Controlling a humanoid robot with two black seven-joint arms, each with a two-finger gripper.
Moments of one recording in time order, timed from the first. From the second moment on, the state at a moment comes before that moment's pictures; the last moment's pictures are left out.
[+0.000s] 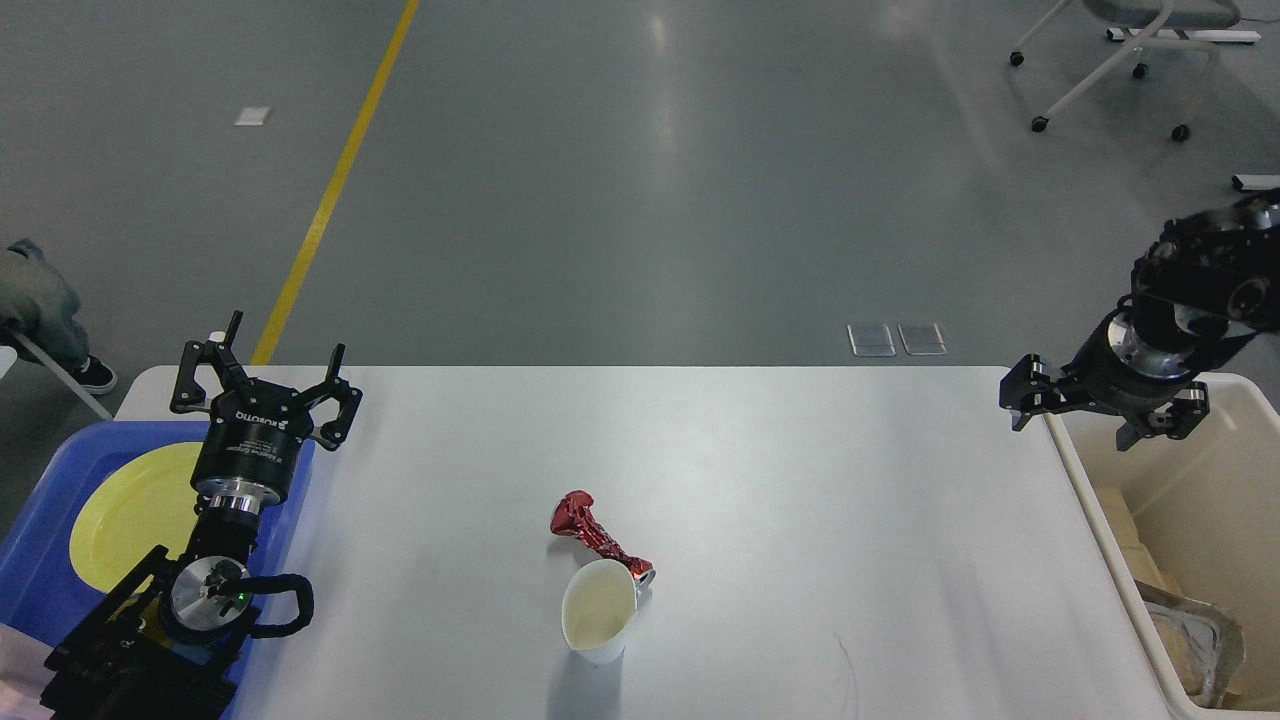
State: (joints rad) left arm -0.33 0.19 -1.25 -0.78 0.08 -0.53 -0.34; right arm 1.59 -0.46 -1.00 0.83 -0.26 0.76 -0.28
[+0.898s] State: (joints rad) left arm -0.33 0.19 -1.25 -0.78 0.08 -0.53 -0.35; right arm 2.59 -0.21 -1.16 1.57 0.15 0.86 -0.29
